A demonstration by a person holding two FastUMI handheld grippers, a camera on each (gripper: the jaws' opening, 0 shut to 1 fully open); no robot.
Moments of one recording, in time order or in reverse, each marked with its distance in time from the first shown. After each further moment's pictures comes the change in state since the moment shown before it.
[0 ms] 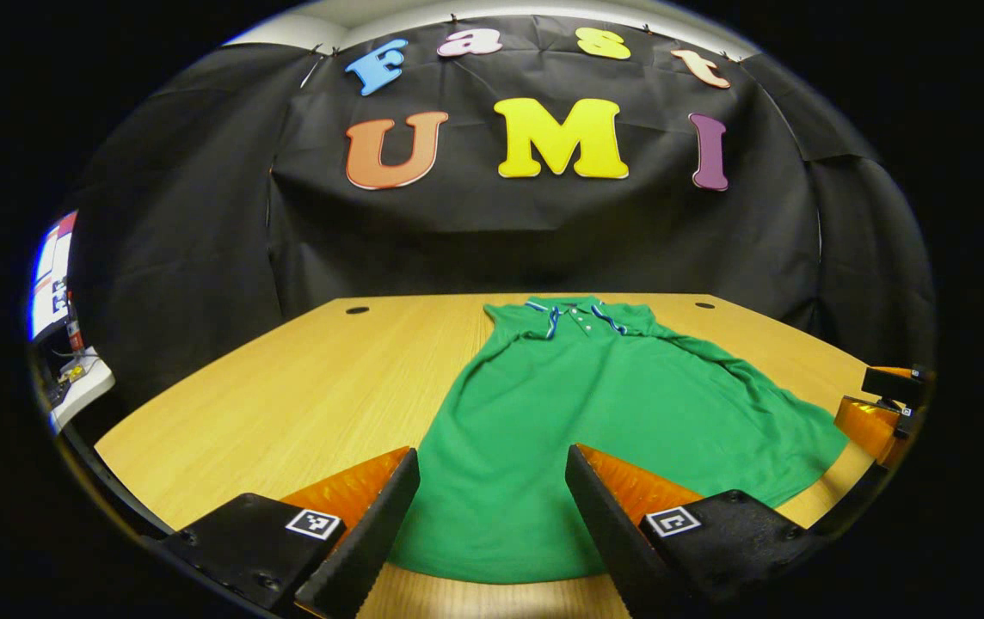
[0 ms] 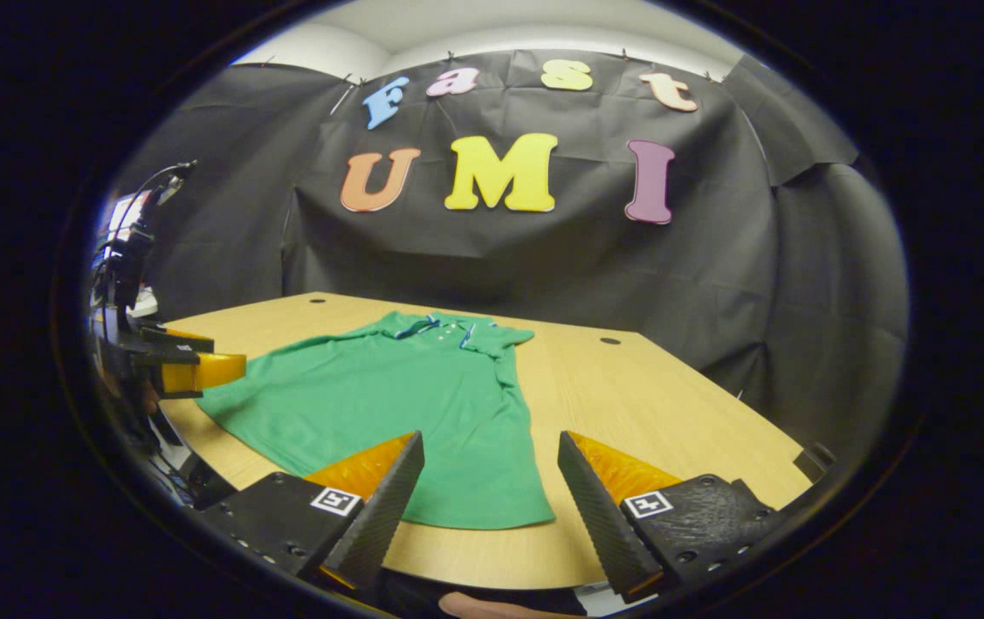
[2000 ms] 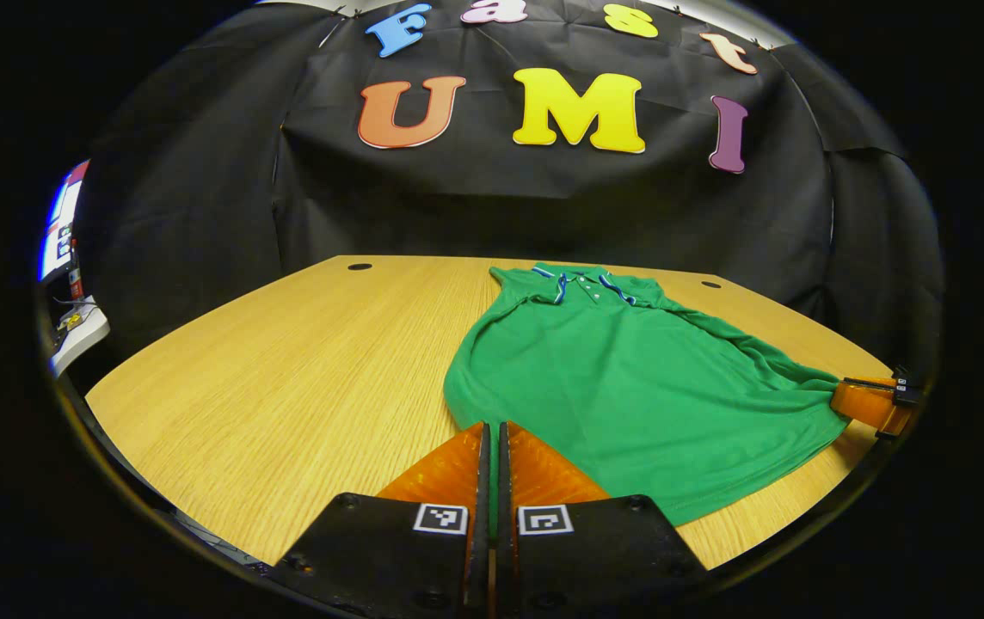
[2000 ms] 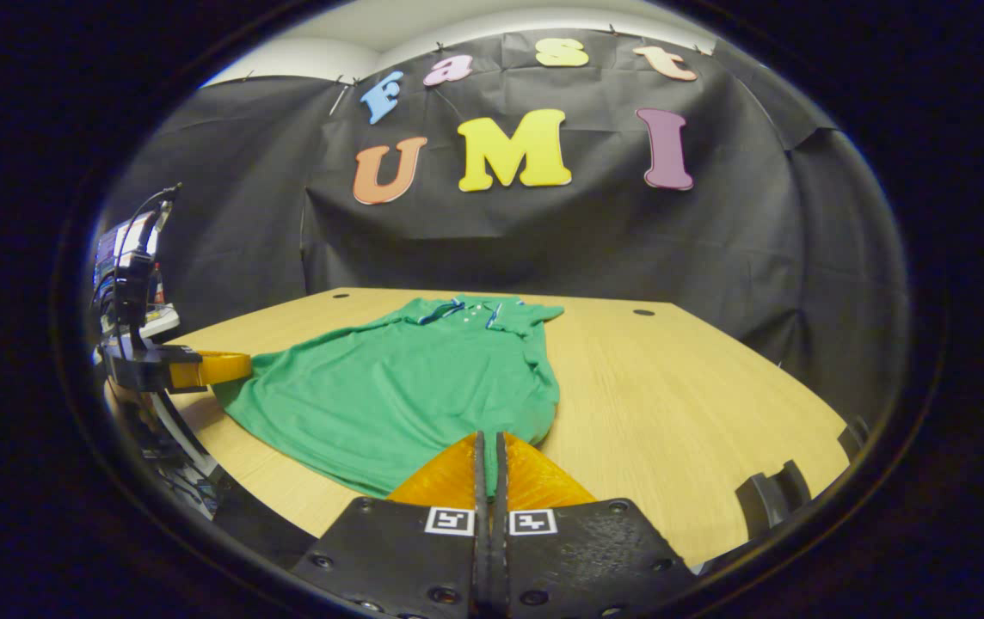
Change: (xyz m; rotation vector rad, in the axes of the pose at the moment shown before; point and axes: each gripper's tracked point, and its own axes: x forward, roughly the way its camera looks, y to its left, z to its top) left arm 0.004 0.011 0.013 -0.024 -0.054 0.003; right arm 0.007 0.010 0.008 0.068 0.026 0.126
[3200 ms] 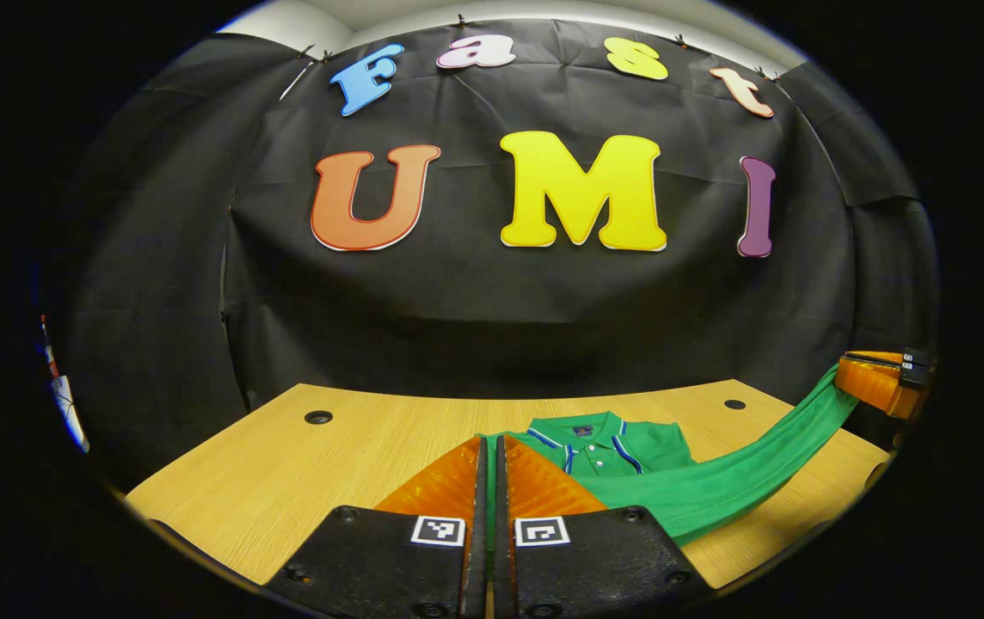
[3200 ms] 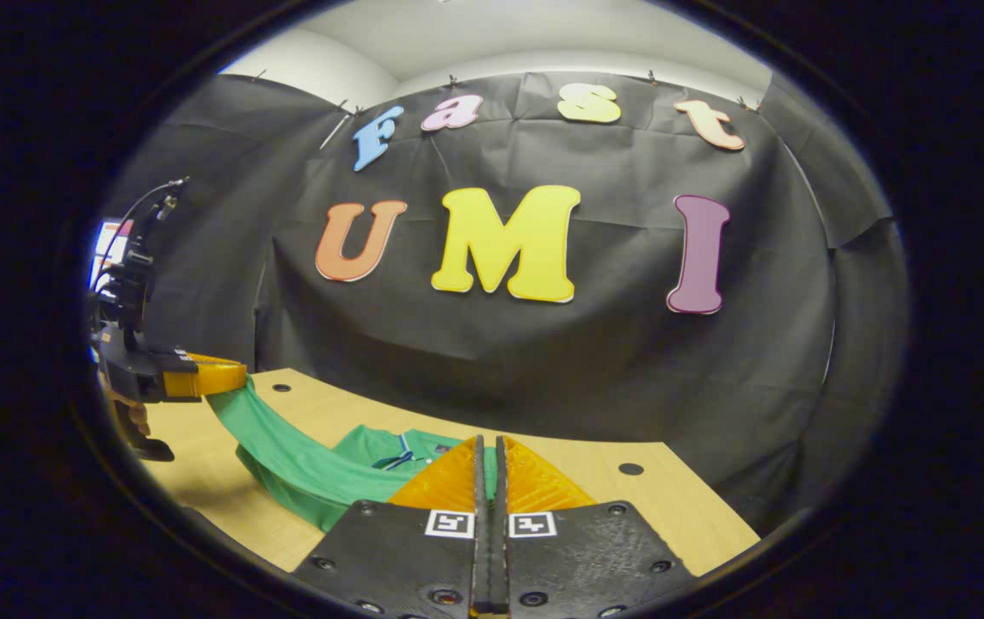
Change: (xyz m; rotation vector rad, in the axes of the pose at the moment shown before) left arm 0.170 -0.002 0.220 0.036 -0.182 -0.023; right arm 0.175 -0.029 0.234 -0.110 -0.246 -0.086
